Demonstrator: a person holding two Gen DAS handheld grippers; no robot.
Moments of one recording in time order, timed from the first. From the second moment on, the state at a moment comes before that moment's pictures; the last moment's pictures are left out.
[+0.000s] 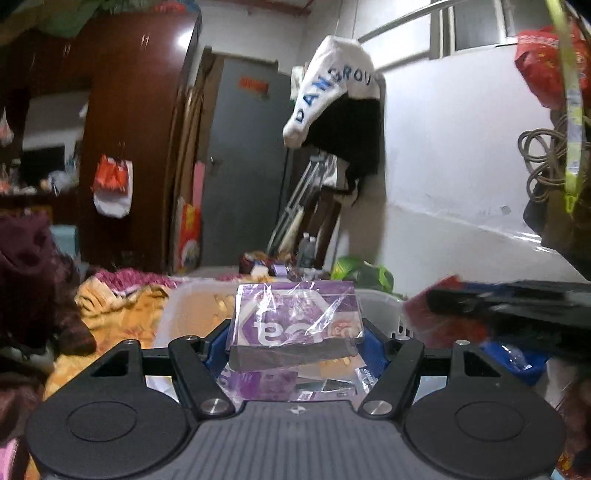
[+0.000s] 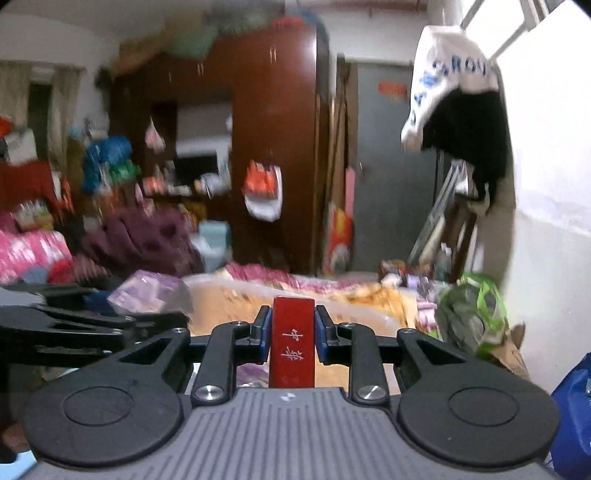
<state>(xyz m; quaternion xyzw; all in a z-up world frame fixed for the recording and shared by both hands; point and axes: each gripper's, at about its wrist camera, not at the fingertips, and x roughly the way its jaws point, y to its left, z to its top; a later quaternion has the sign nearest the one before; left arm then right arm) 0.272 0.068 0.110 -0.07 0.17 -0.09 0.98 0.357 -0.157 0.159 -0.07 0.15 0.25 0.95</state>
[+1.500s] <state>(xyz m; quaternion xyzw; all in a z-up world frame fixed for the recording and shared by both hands) 0.184 0.084 0.005 -0.02 0.25 -0.09 0.96 0.246 -0.217 0.030 -0.06 0.22 0.36 0.91</state>
